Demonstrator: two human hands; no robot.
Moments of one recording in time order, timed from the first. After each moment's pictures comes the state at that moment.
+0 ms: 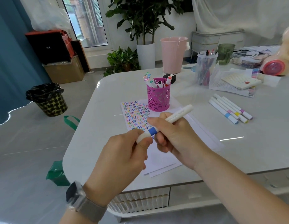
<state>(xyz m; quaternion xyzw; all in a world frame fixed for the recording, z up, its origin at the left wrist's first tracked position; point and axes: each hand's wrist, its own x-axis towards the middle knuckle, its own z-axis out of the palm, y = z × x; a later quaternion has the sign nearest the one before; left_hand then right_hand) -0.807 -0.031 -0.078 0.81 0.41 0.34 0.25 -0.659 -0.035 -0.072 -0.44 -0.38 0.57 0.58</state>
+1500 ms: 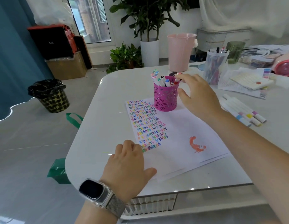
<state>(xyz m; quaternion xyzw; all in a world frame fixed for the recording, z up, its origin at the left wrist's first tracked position) -0.808 -0.017 -0.103 0.84 0.54 -0.01 0.07 -0.575 0.072 -0.083 -0.66 -0.65 -0.07 0.37</state>
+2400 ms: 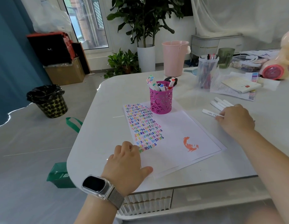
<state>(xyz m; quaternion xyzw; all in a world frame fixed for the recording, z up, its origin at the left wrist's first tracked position) -0.808 -0.020 -0.100 0.83 0.54 -0.02 0.09 -0.488 0.018 -0.122 -0.89 -0.43 -0.03 0.13</state>
